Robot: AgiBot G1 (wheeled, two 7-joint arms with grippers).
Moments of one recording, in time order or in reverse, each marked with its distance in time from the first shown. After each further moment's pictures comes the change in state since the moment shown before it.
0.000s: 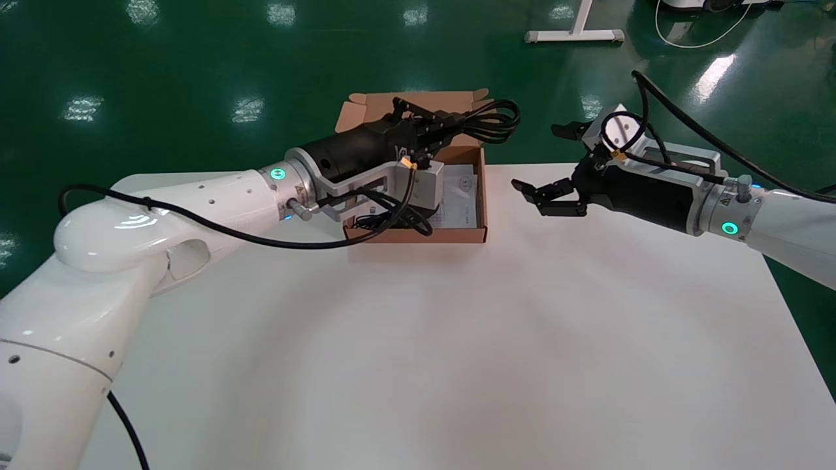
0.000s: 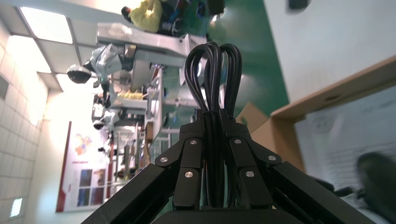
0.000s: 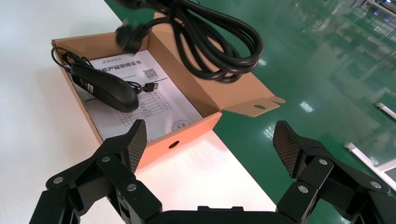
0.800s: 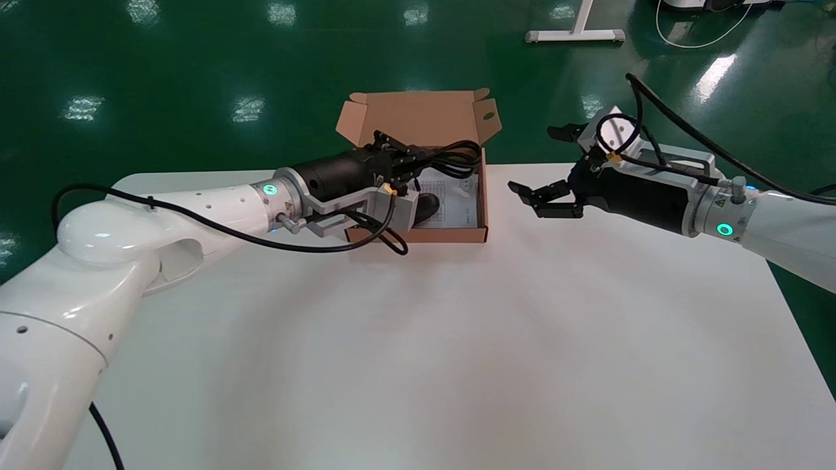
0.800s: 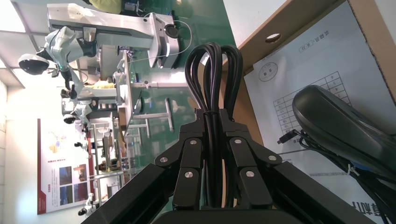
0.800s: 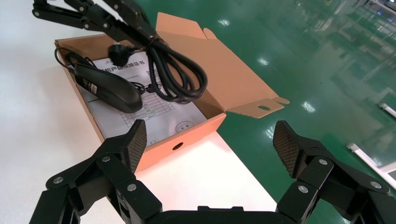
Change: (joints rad) left arm -0.081 0.043 0.045 0.270 0.007 -0.011 0.156; right arm 0.002 0.001 0.001 -0.004 0.001 -0.001 -0.002
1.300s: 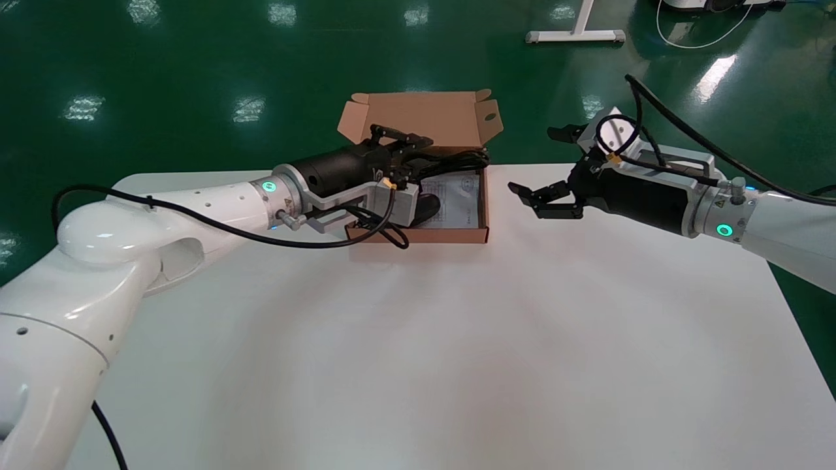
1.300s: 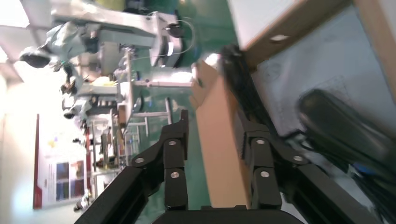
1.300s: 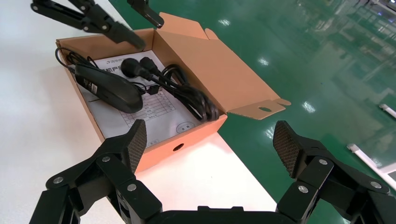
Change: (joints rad) left arm 0.004 -0.011 -0.024 -0.023 -0.032 -0.010 -0.010; right arm 0.006 -0.001 0.008 0.007 0.011 -0.002 -0.001
